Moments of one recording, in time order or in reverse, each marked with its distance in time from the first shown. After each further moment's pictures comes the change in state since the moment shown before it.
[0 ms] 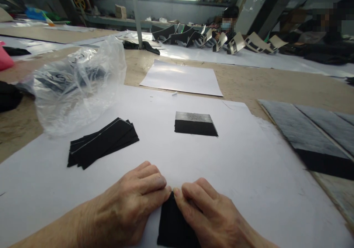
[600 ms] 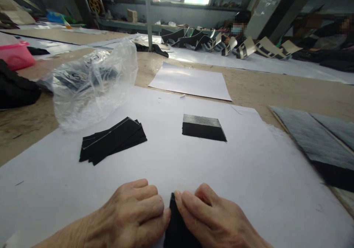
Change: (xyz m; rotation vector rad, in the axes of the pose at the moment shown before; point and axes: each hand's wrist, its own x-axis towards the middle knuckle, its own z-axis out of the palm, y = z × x) left_hand -0.010 0.027 -0.018 0.193 -0.108 -0.036; right_hand 0.007 0.003 0.003 -0.082 -0.142 0.002
